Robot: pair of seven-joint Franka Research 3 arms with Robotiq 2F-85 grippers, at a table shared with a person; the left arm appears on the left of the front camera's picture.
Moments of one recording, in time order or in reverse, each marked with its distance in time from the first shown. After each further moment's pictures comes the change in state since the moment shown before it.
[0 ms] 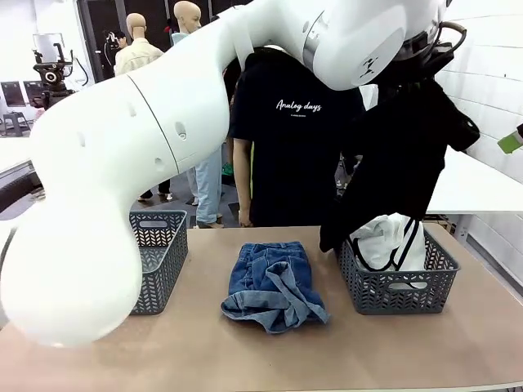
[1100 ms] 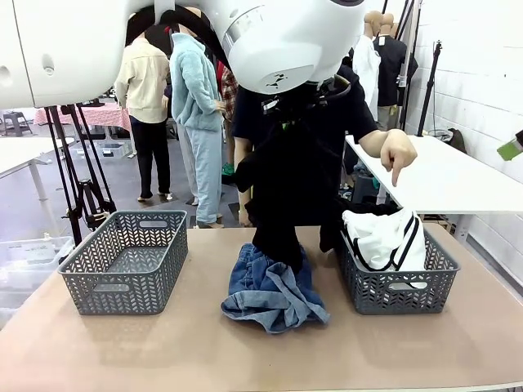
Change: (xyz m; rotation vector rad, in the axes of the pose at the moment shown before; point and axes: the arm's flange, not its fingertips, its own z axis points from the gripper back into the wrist) left arm -0.024 0.152 0.014 0.609 -0.001 0.162; right arm -0.006 -0.003 -0.011 0.005 0.026 -0.017
